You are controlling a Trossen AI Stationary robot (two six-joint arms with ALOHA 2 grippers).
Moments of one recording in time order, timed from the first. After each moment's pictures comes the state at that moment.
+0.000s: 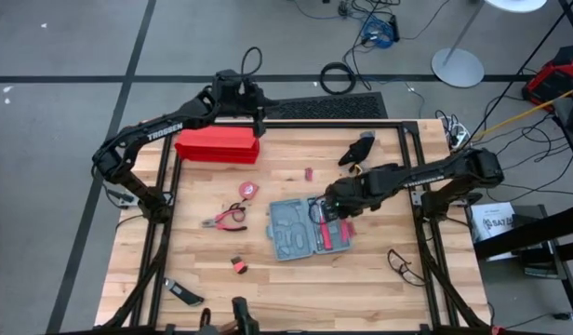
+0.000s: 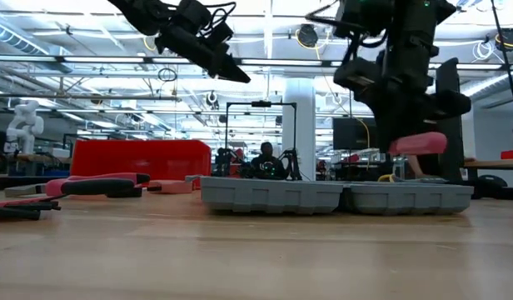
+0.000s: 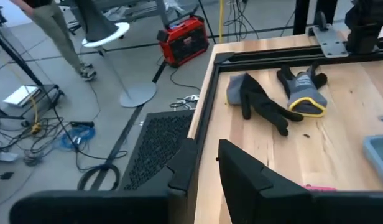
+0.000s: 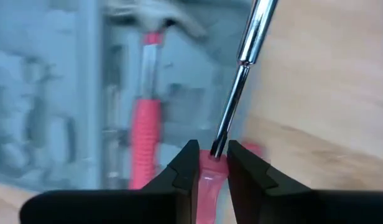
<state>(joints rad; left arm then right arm) 0.71 1.56 1.25 -0.07 0.40 0.43 0.04 1.49 0.98 -0.79 0.00 1.33</state>
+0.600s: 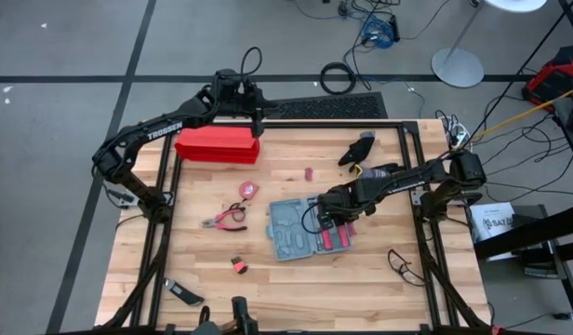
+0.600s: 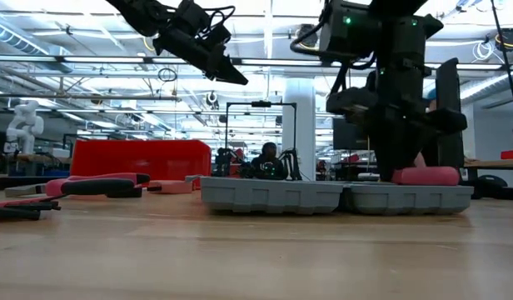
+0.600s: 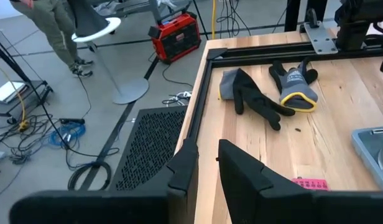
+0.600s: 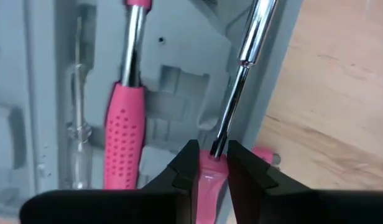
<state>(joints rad) 0.74 1.56 1.25 -0.10 0.44 0.43 0.08 1.65 1.01 -0.78 -0.03 1.28</state>
